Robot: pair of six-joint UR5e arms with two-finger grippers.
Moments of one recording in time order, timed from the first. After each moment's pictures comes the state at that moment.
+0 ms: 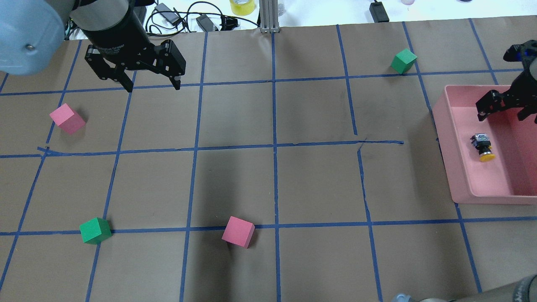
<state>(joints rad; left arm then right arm) -1.61 -1.63 -1.46 -1.59 1.57 -0.05 1.01 -1.32 1.82 -2.13 -1.63 -0.47</state>
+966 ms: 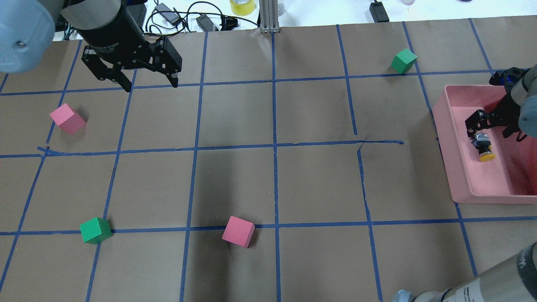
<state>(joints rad) -1.59 -1.63 -1.47 -1.59 1.53 -0.05 0.99 -1.20 1.87 -2.26 -1.63 -0.47</state>
